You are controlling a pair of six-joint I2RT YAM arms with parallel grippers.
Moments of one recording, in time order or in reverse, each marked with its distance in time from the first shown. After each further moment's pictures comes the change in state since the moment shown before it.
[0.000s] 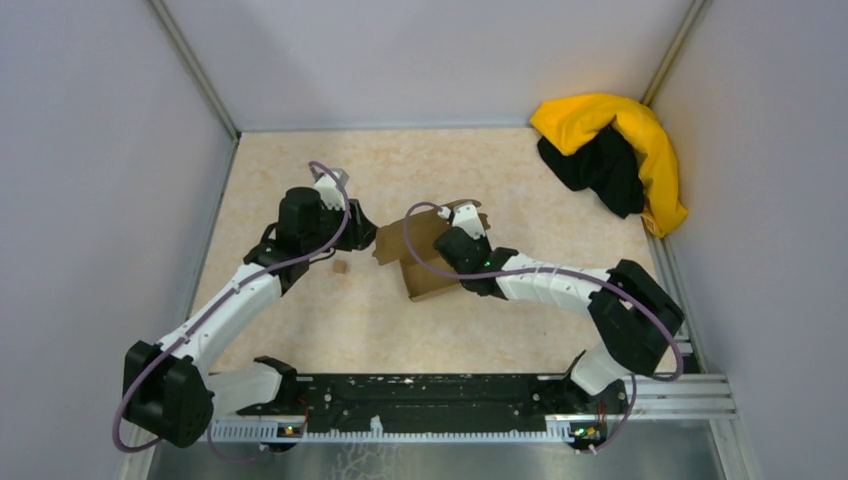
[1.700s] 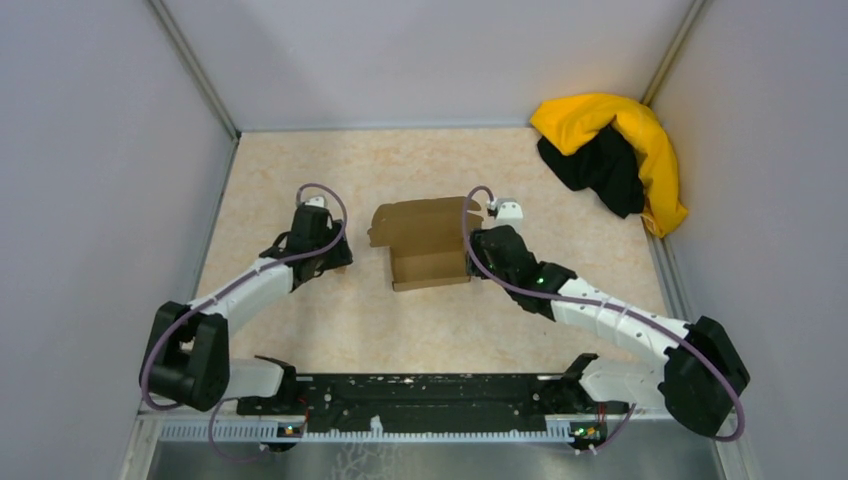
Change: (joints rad) left arm 0.089 0.165 -0.124 -0.041 -0.375 -0.090; right arm -0.115 -0.354 -0.138 0.111 -0.319 0.237
